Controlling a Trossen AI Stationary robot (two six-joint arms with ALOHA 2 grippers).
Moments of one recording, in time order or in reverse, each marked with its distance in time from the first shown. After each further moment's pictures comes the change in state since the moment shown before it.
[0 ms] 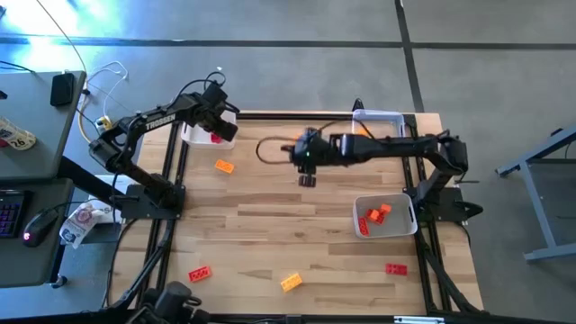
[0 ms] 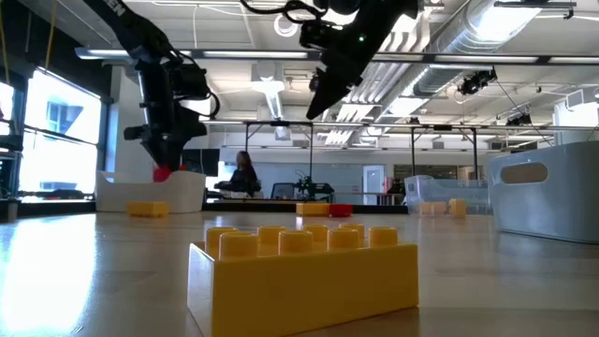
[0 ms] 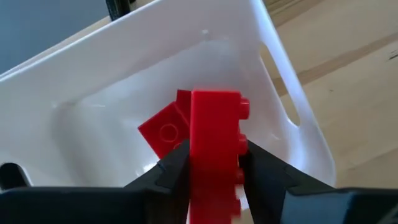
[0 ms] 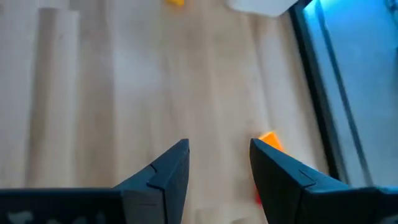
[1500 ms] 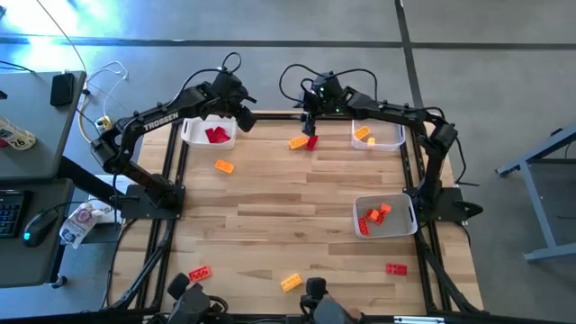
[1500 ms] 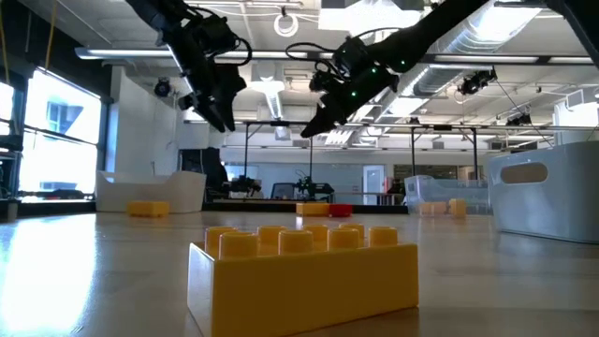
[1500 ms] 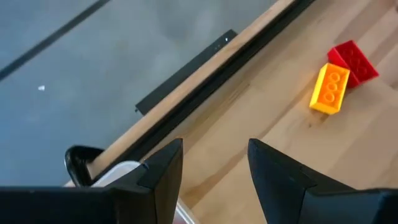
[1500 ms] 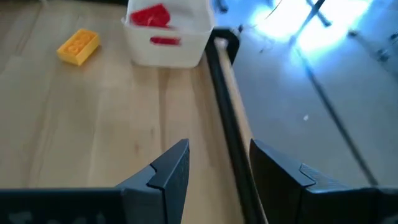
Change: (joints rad) left arm -0.178 -0.001 0.225 0.127 0.021 0.136; right arm -0.496 0.144 0.016 0.412 -0.523 -0.249
